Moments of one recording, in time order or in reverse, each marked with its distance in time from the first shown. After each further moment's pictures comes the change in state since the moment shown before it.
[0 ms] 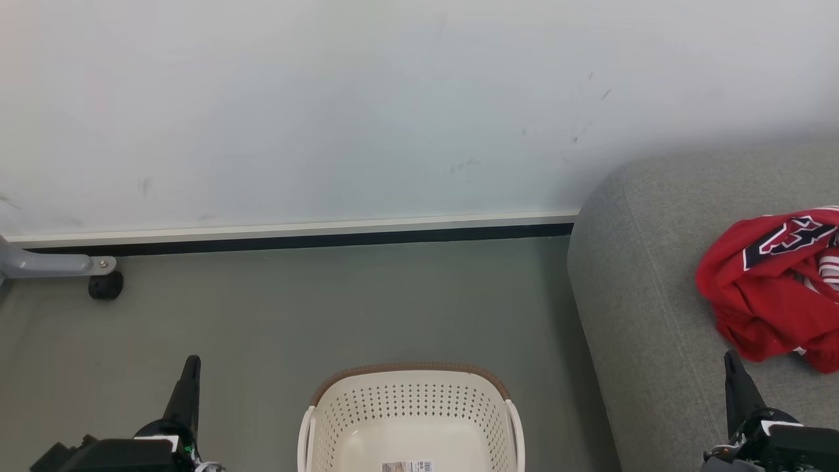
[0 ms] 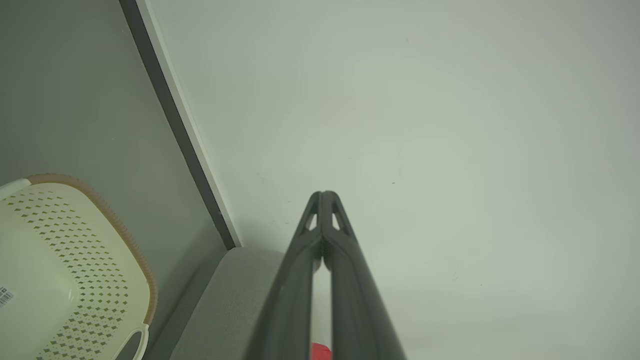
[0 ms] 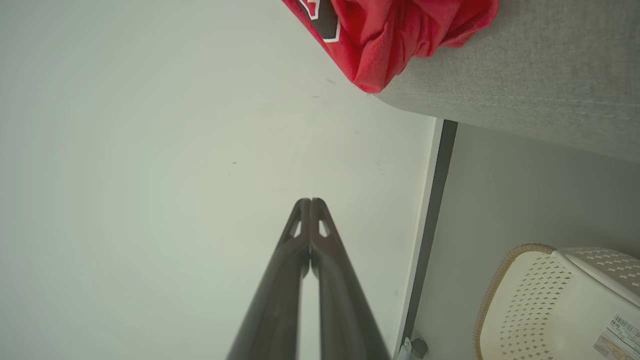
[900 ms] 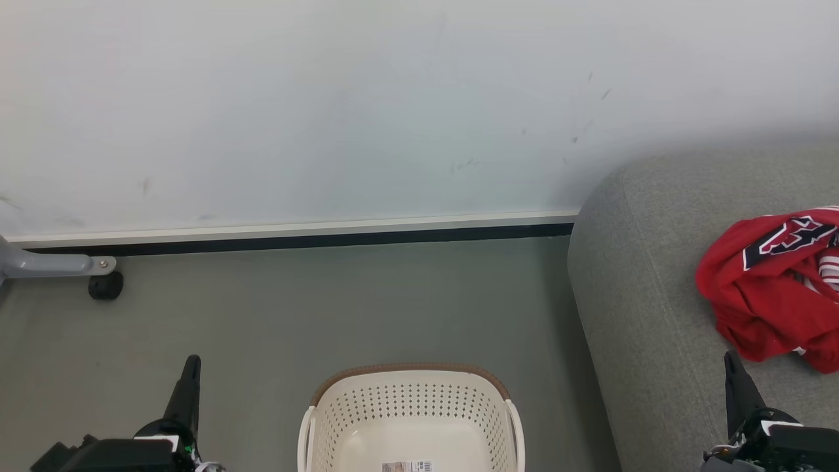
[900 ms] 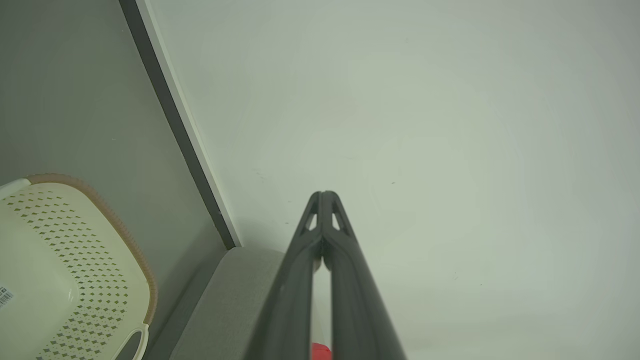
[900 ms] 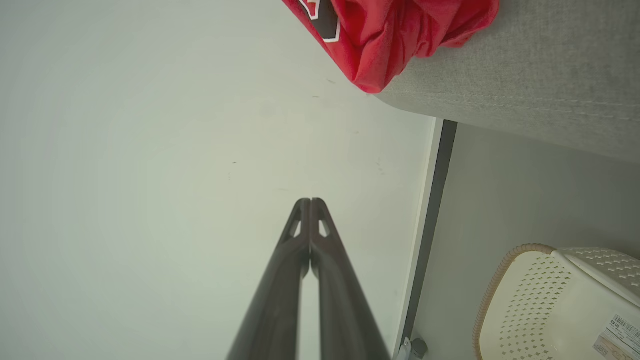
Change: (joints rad) left arm 0.000 0.000 -0.001 -0.001 0.000 0.000 0.000; right arm 0.000 0.000 0.000 0.000 -0.001 0.000 0.000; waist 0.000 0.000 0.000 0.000
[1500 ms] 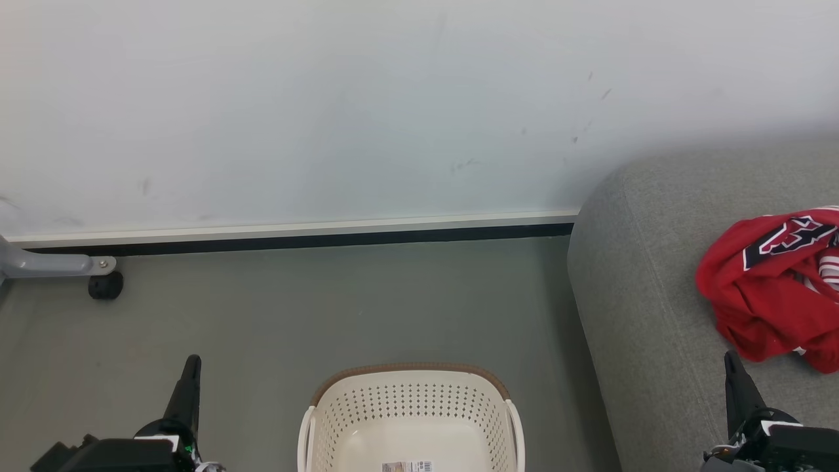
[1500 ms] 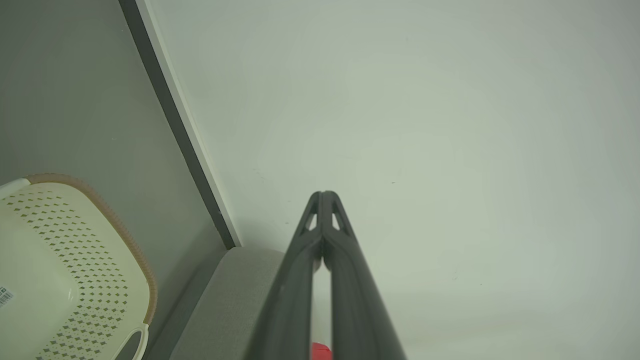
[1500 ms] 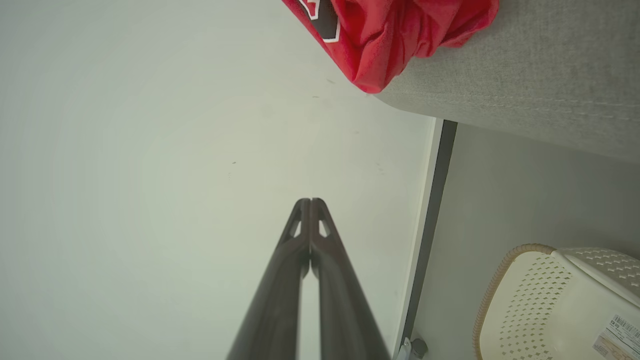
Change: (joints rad) left arm 0.000 0.000 -0.001 -0.001 0.000 0.000 0.000; right arm 0.000 0.000 0.000 0.000 0.000 0.000 0.000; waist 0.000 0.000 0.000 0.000
